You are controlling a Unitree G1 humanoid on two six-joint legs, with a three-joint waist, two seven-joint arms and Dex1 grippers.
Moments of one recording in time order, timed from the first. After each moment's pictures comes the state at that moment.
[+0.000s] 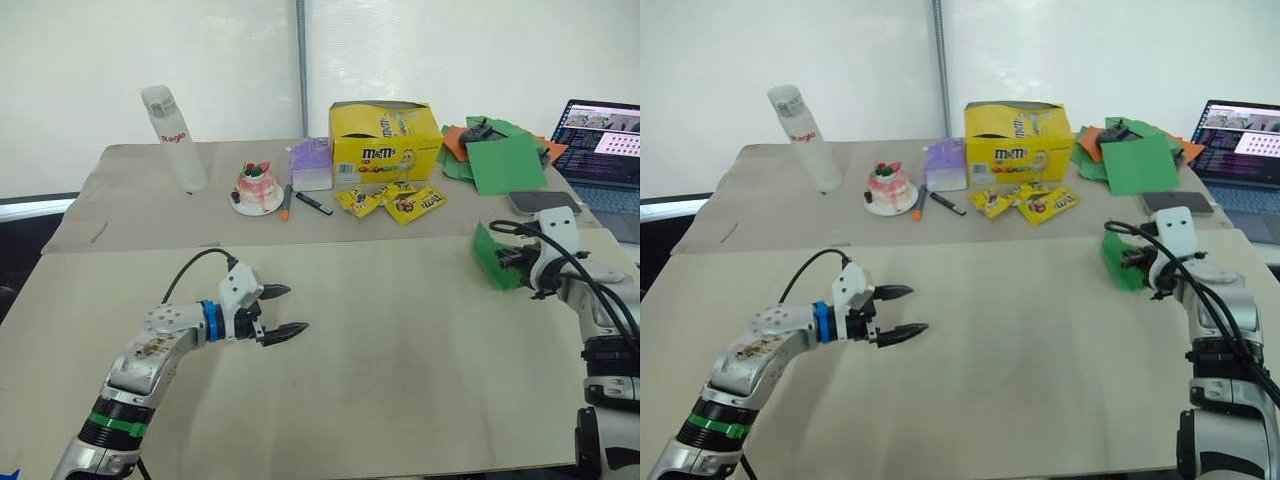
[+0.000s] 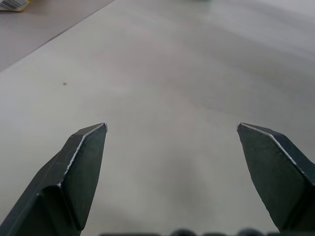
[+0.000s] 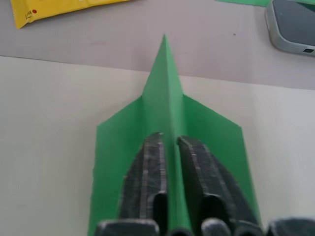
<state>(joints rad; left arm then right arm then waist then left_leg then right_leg) -0.23 0.59 -0.10 -0.16 -0.37 0.43 -0.94 -0.54 -0.73 -0.20 0.35 0.18 0.67 0.54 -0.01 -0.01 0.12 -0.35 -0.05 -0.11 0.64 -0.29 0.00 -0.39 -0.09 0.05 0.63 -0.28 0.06</state>
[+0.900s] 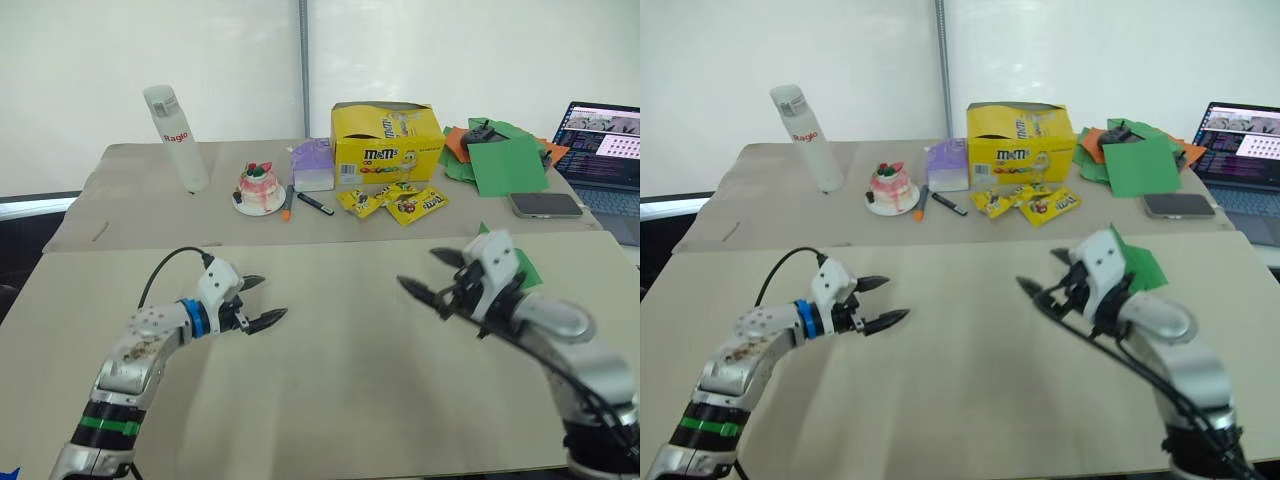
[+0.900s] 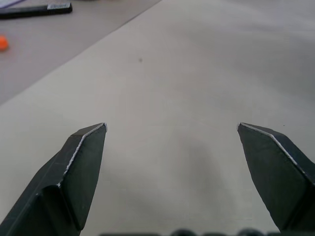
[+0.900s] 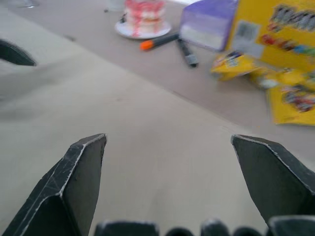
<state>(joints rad) -0.16 0.58 -0.02 -0.10 -0.29 0.31 -0.84 -0.10 -0.55 -0.08 -0.45 0.35 0.56 0.63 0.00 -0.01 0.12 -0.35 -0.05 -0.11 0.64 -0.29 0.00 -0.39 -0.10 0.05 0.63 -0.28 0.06</state>
